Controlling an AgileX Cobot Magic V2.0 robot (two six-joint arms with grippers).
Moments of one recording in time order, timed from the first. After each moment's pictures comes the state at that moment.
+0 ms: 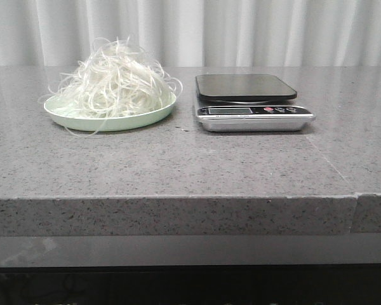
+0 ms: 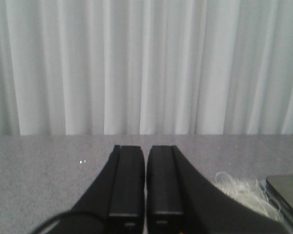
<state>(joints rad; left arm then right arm) -0.05 0.40 -0.78 -0.10 0.44 0.06 0.02 0.54 -0.82 0.02 0.58 0.01</state>
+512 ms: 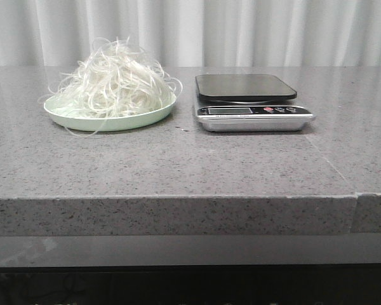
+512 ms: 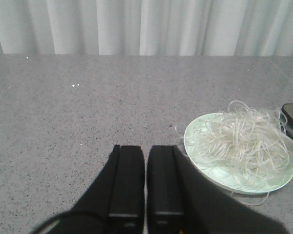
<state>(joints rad) -0.05 0.64 -0.78 -0.10 0.51 0.06 0.02 0.78 -0.82 0.02 0.61 0.01</state>
